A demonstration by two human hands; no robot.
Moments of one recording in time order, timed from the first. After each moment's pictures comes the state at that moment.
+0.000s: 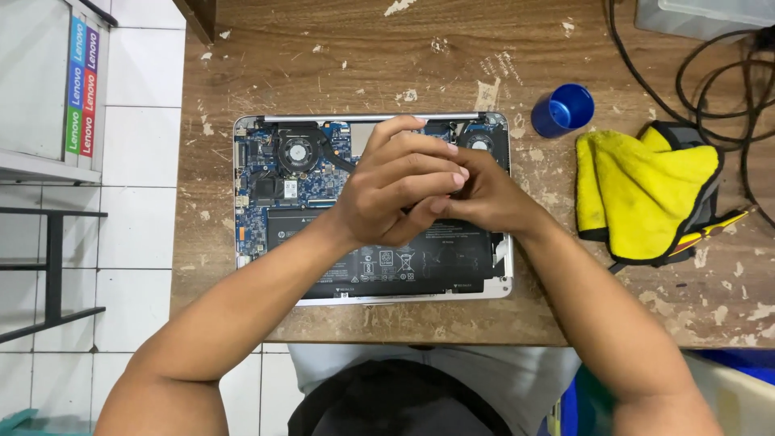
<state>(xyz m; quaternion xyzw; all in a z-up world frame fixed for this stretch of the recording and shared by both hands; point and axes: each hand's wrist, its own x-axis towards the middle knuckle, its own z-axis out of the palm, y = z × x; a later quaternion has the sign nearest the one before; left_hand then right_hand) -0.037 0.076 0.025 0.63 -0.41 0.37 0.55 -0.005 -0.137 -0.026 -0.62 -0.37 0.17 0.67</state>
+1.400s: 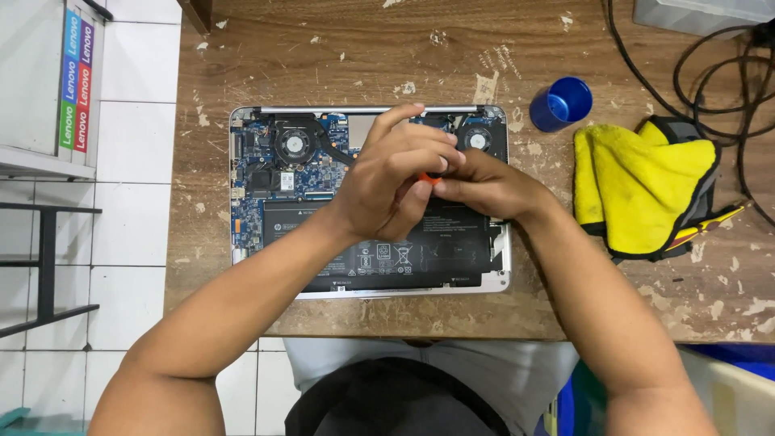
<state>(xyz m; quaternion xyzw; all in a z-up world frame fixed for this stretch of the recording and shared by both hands) -0.037 0.076 0.019 0.64 -0.41 0.34 0.55 -0.011 -0.128 0.019 -0.59 -0.38 0.29 0.65</state>
